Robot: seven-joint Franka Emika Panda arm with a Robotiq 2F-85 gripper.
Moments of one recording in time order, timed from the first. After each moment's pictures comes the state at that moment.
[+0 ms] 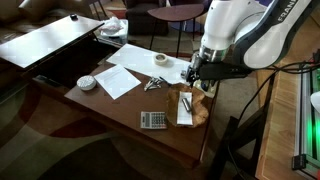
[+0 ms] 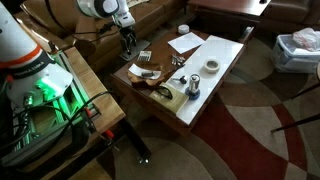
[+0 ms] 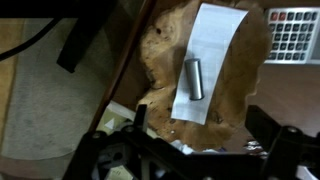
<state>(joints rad) 0.32 0.53 -0.09 -2.56 -0.06 3.06 1.16</state>
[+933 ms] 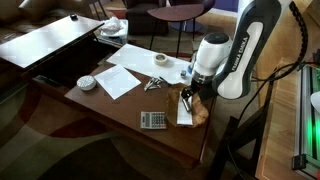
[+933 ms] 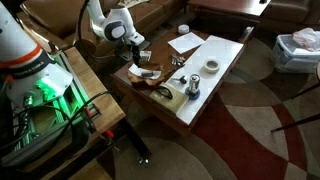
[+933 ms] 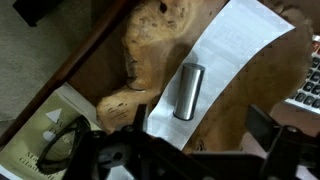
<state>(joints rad) 0.35 0.91 -0.09 -2.35 0.12 3.28 0.70</state>
